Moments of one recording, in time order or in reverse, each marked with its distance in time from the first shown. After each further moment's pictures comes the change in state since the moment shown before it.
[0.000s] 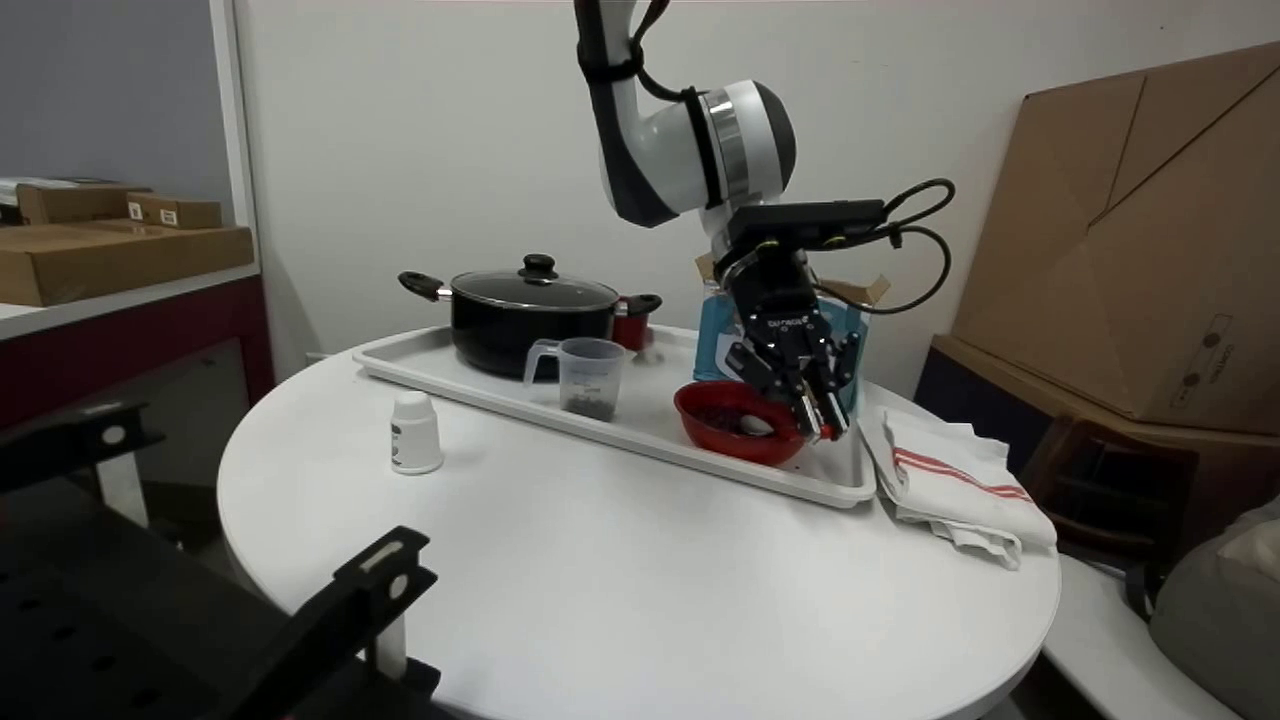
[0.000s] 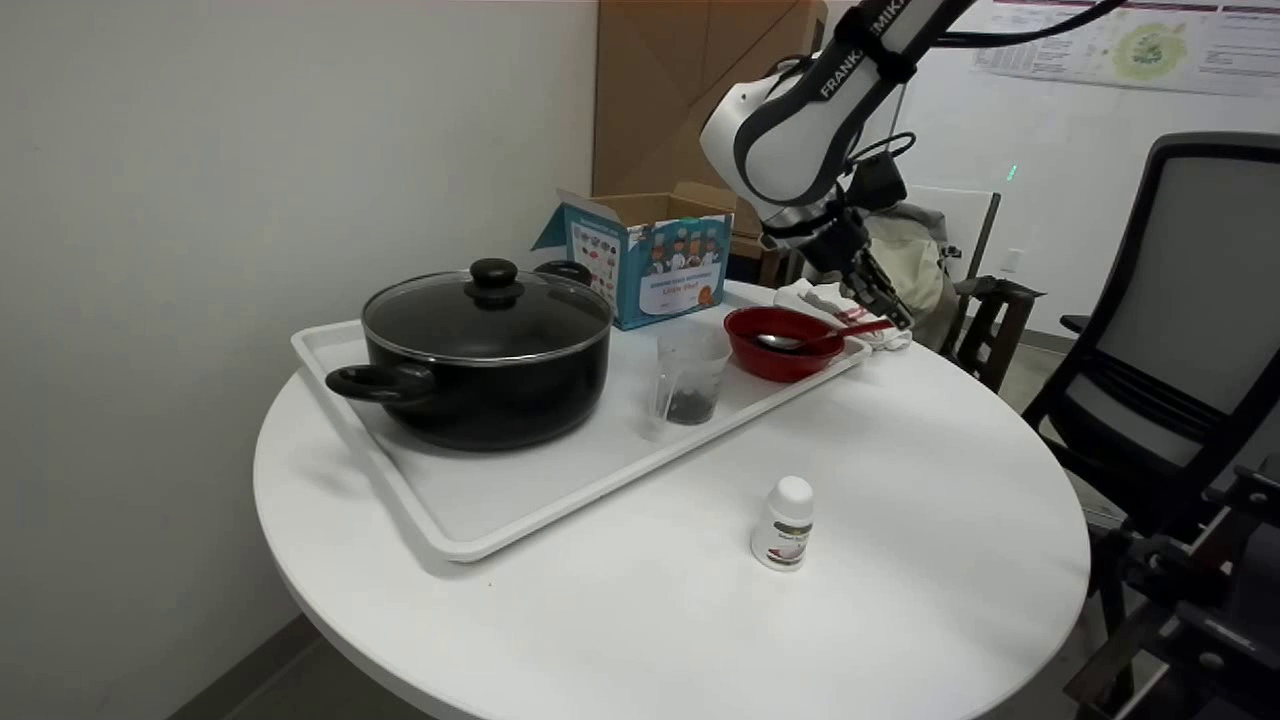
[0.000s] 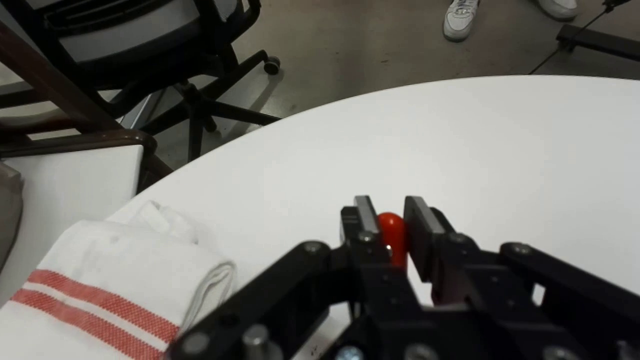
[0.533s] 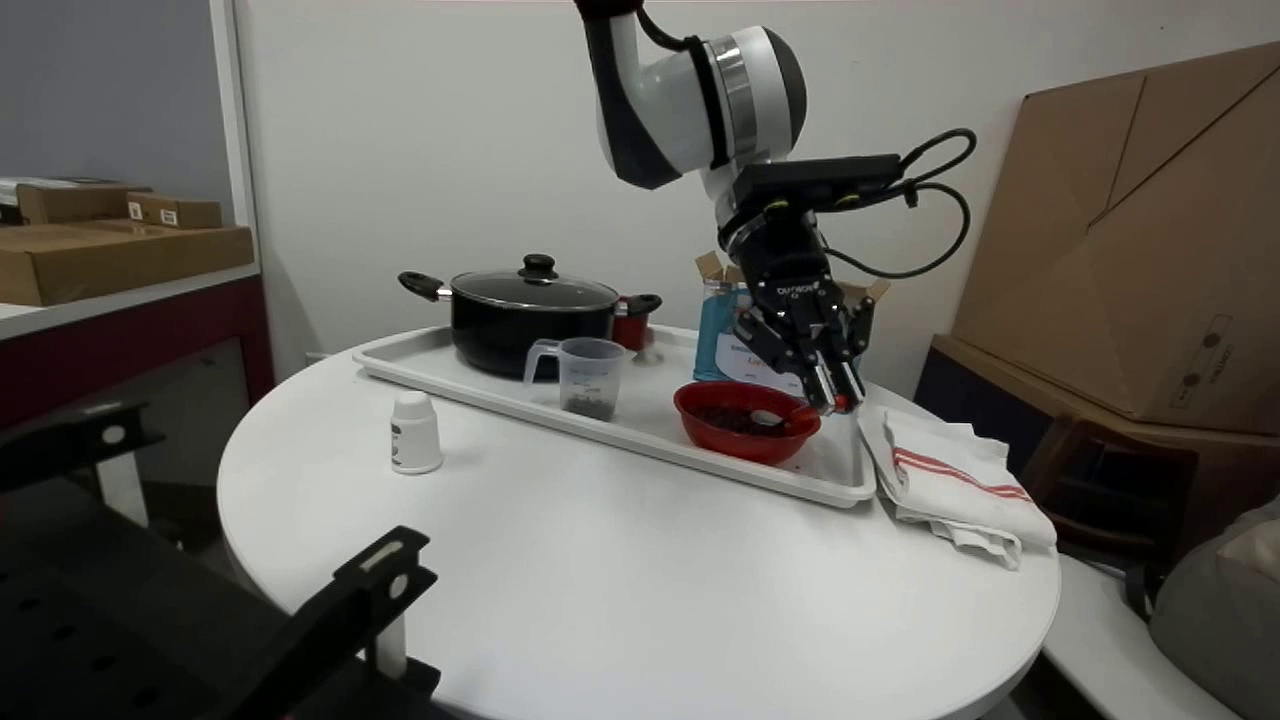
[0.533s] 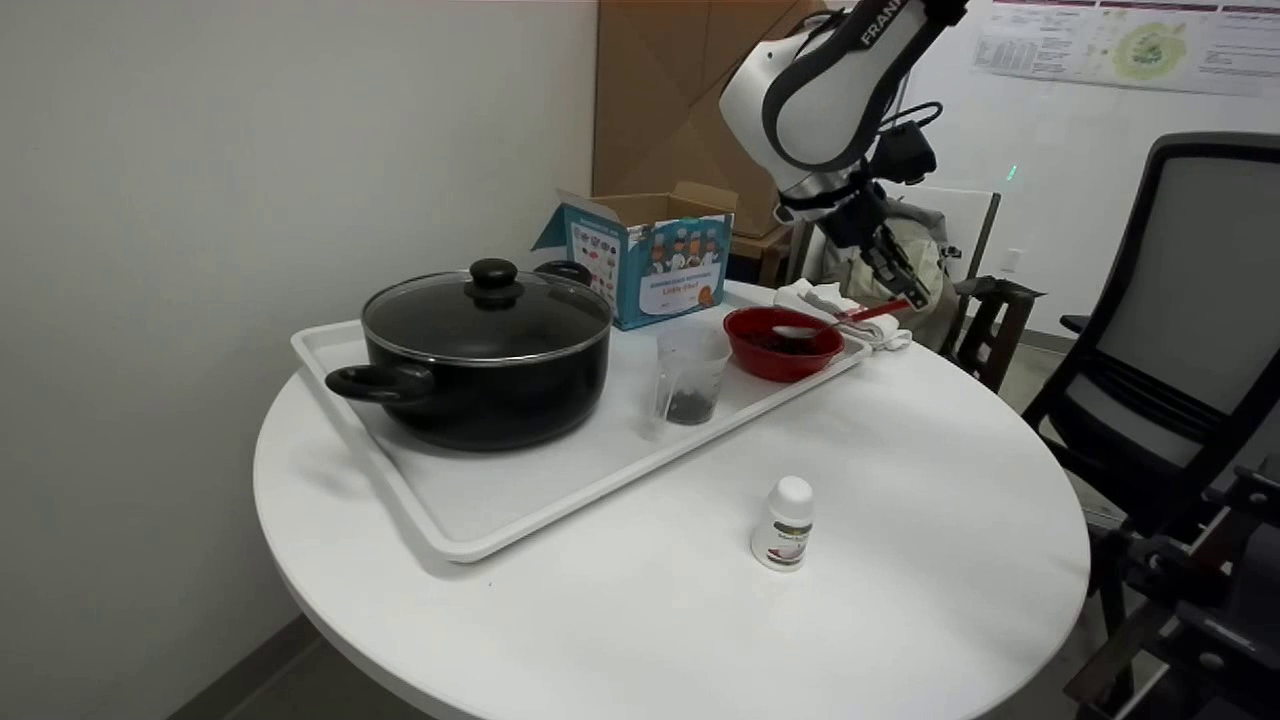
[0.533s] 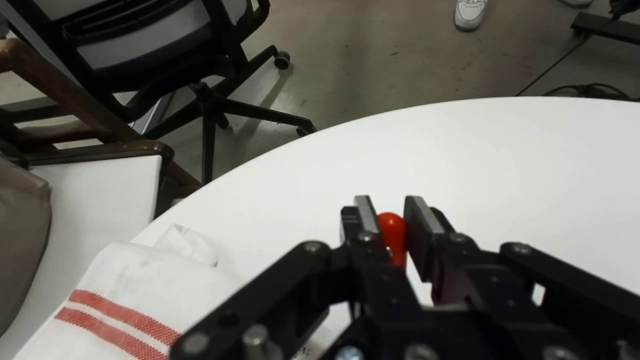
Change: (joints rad) arm -0.013 -0.136 0.001 -0.152 -0.026 0.064 0.029
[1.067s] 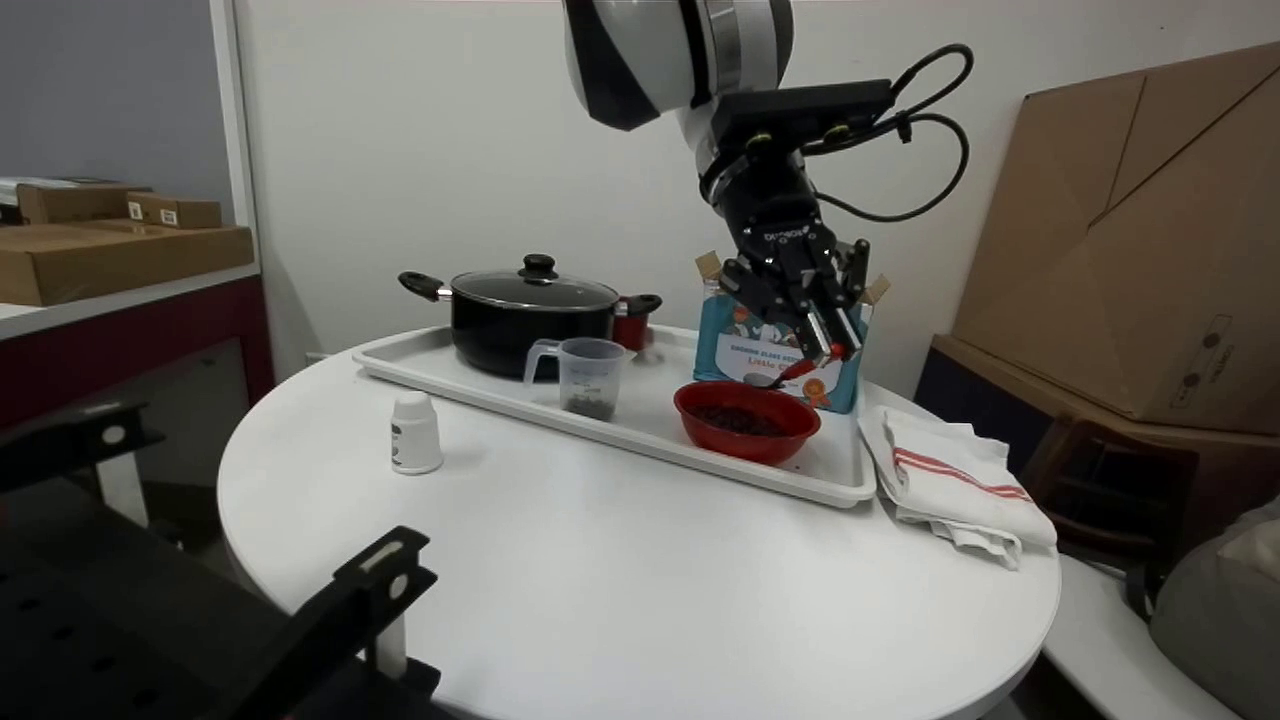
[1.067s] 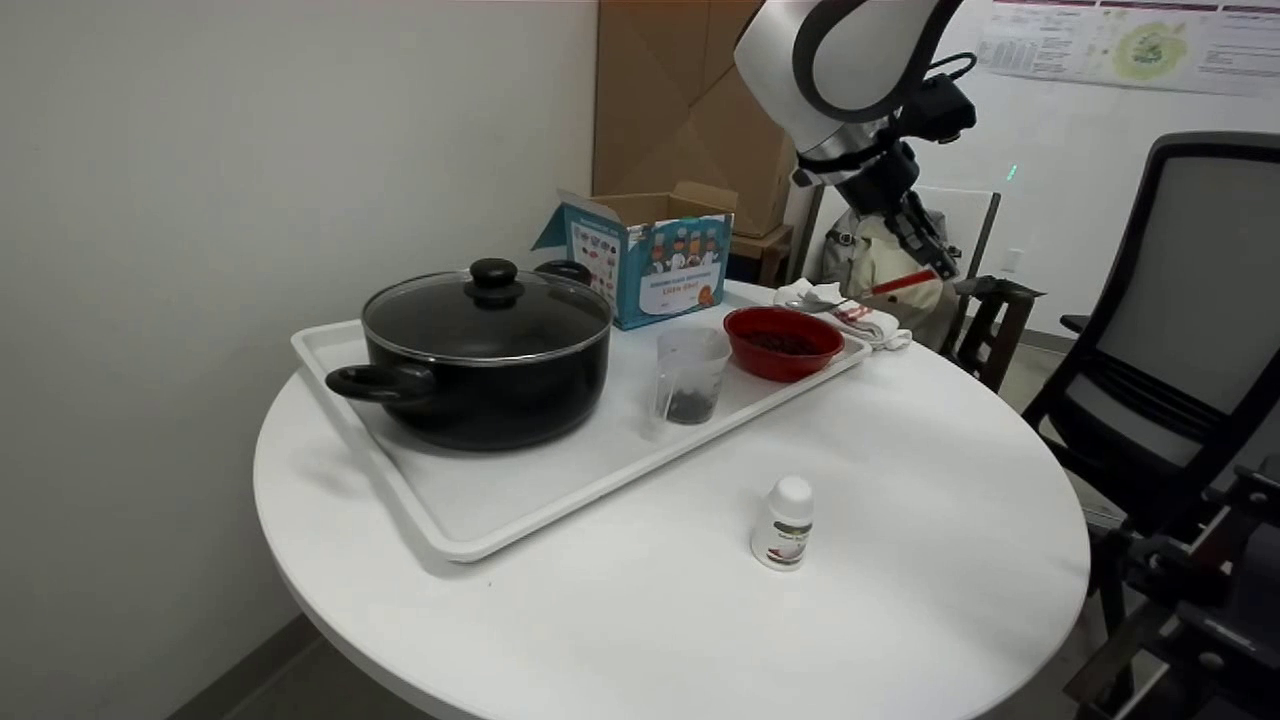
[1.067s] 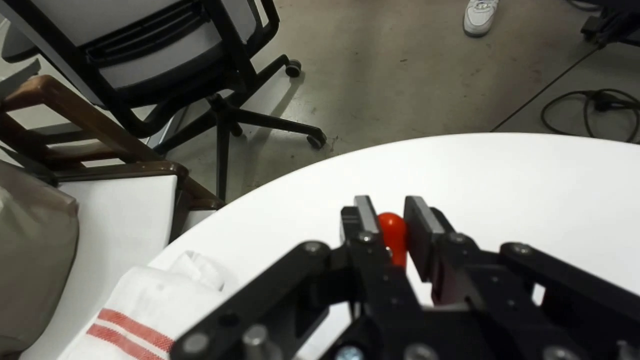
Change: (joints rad) arm 0.002 -0.173 0.024 -0.183 -0.041 0.014 0.056
